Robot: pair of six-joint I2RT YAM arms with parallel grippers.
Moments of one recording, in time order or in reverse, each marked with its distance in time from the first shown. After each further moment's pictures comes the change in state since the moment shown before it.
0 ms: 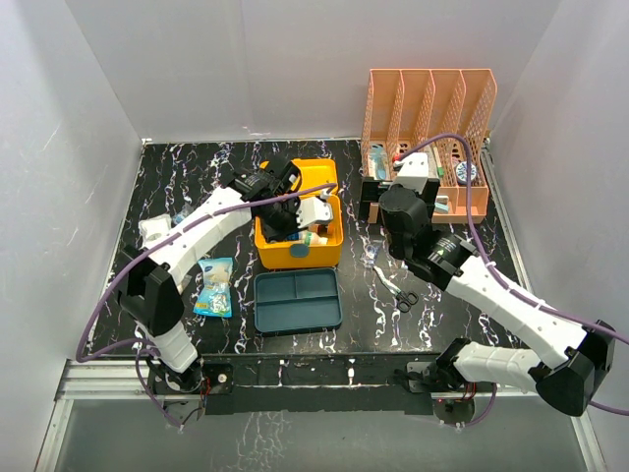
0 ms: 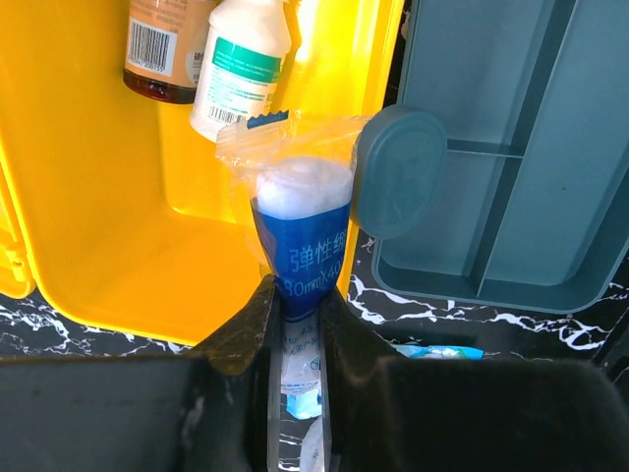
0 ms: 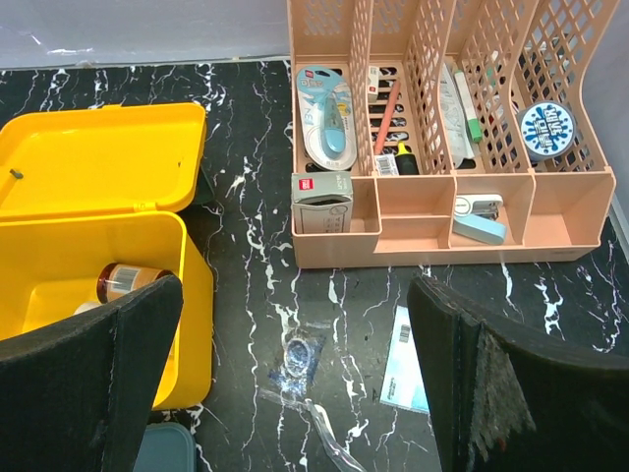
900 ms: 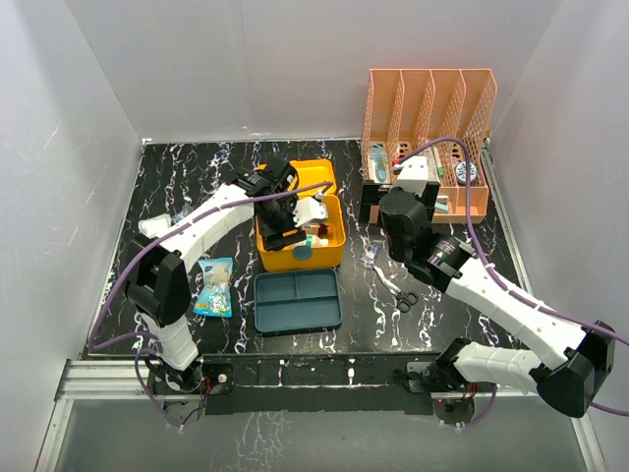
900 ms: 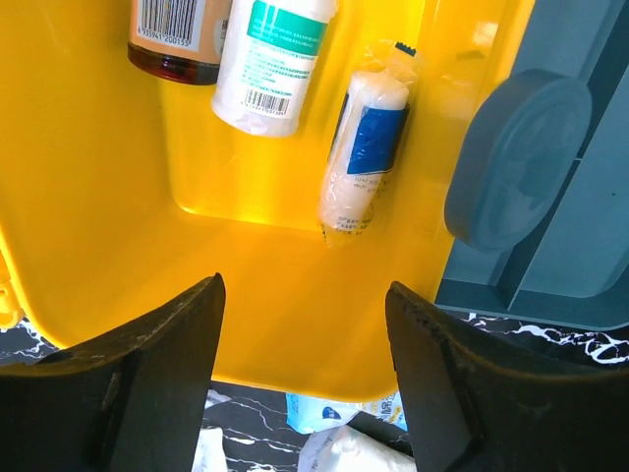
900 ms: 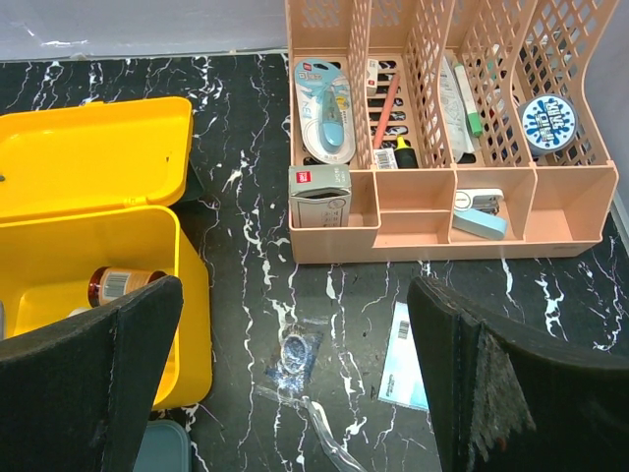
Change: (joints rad) left arm 0.049 0.068 -0.040 0.046 -0.007 0.031; right arm -0.001 -0.017 -0.039 0.017 -0.001 0.000
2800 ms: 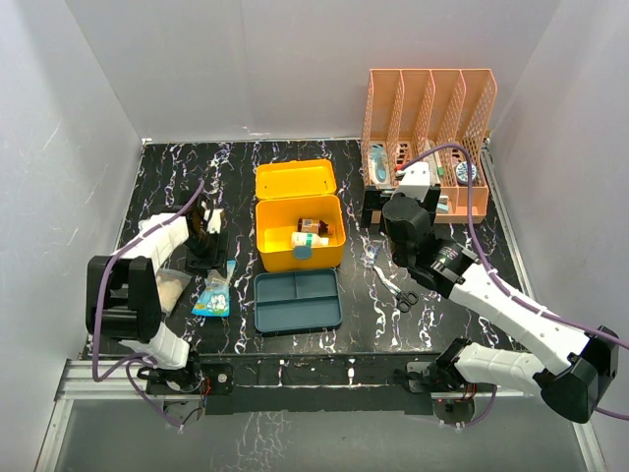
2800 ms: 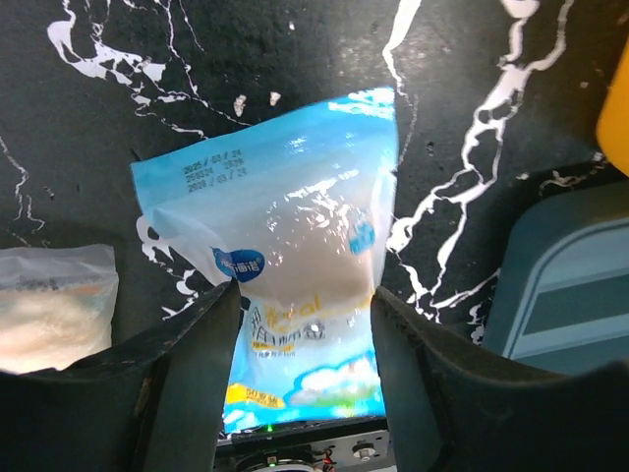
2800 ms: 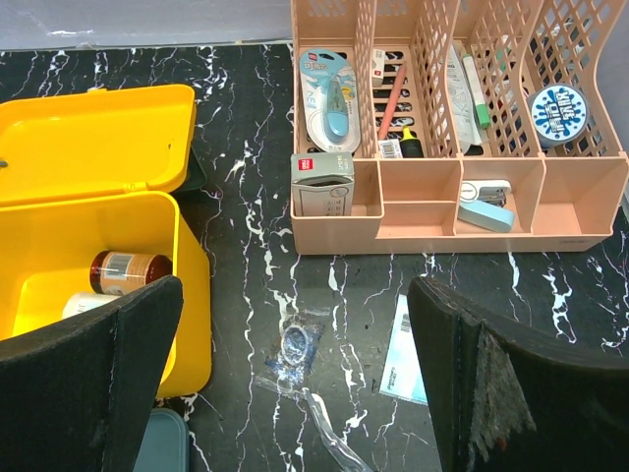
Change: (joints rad) left arm 0.522 -0.216 -0.541 0.179 -0.011 -0.822; right arm 0.000 -0.038 -0.056 0.021 -0.021 0.005
